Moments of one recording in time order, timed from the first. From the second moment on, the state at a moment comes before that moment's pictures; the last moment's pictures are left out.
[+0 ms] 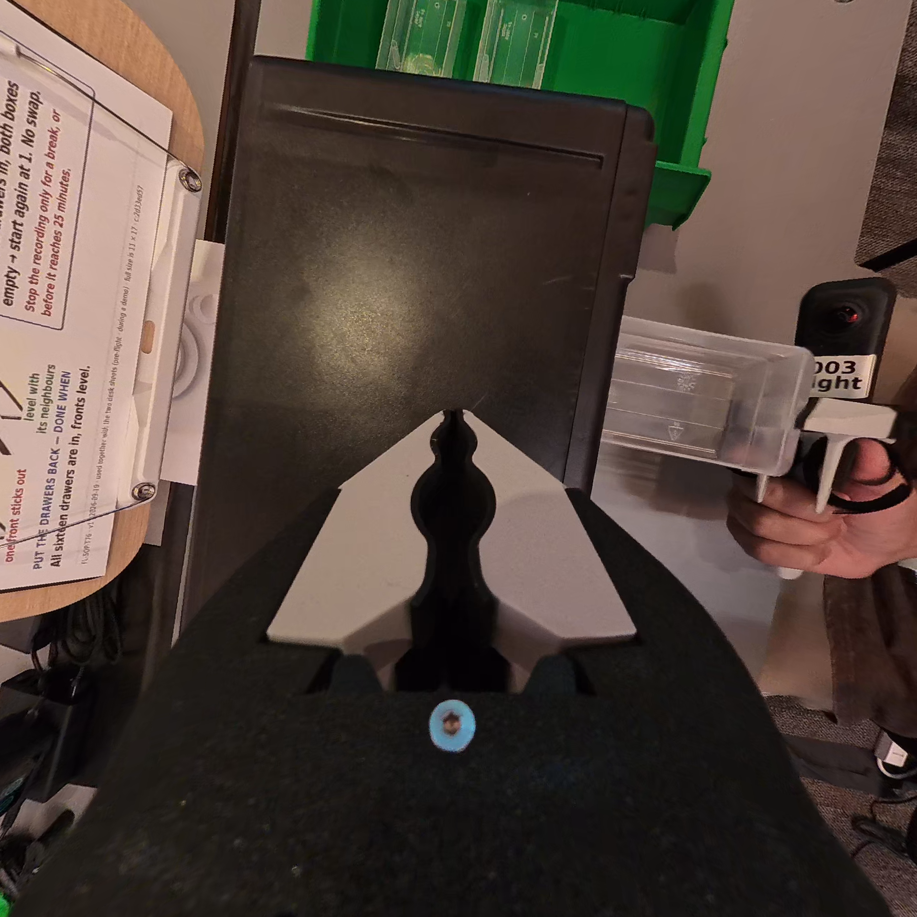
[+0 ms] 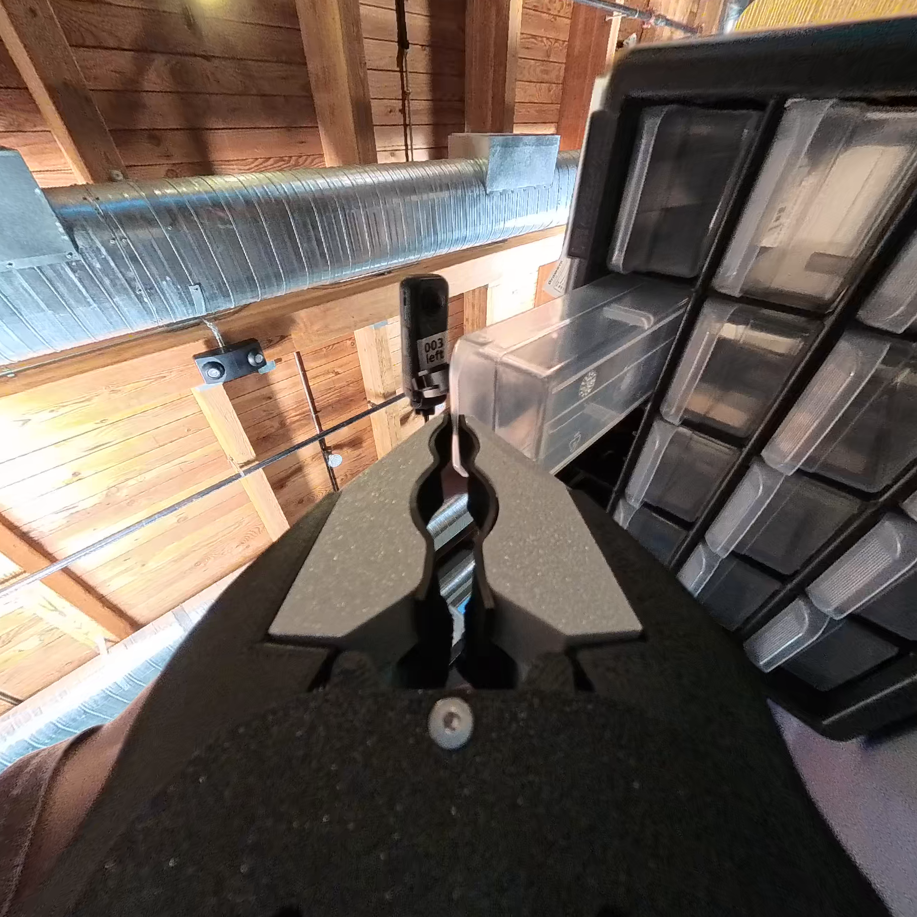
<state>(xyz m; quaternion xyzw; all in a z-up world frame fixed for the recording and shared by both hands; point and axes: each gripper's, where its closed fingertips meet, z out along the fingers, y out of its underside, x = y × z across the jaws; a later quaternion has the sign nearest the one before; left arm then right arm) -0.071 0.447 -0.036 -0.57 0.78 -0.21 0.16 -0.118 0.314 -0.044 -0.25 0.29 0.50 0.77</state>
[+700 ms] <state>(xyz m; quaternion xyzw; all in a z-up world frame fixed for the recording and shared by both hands) -0.071 0.447 -0.036 -0.58 0.78 -0.21 0.15 -0.131 0.280 -0.038 -0.25 0.28 0.51 0.77</state>
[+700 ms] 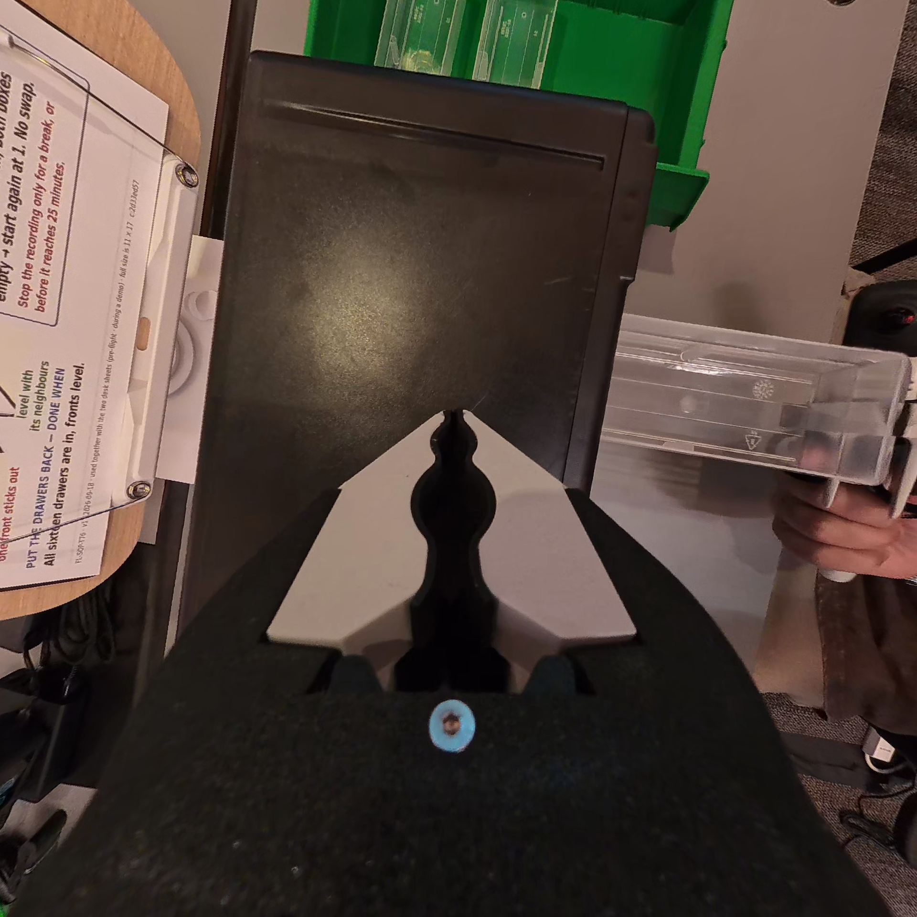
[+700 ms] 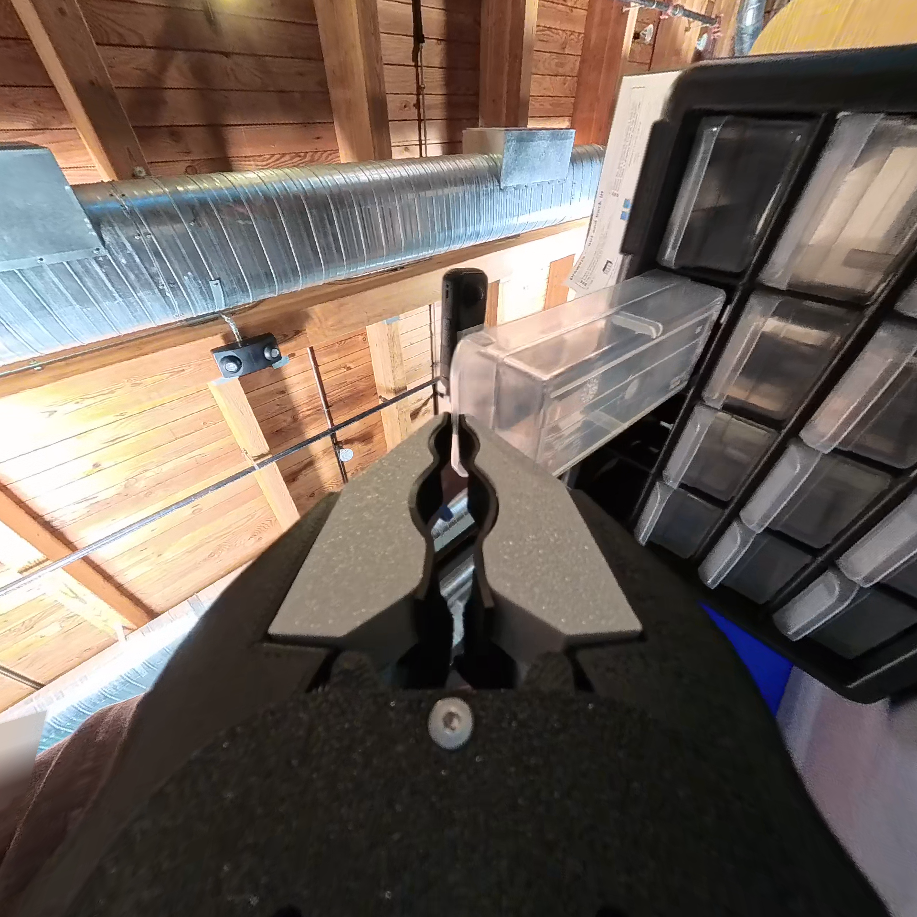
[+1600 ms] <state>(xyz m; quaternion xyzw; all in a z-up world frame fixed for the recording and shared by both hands) -0.069 0.447 -0.036 -0.57 0.77 -0.22 0.15 -0.137 0.279 -0.051 -0.25 0.29 0.52 0.76</state>
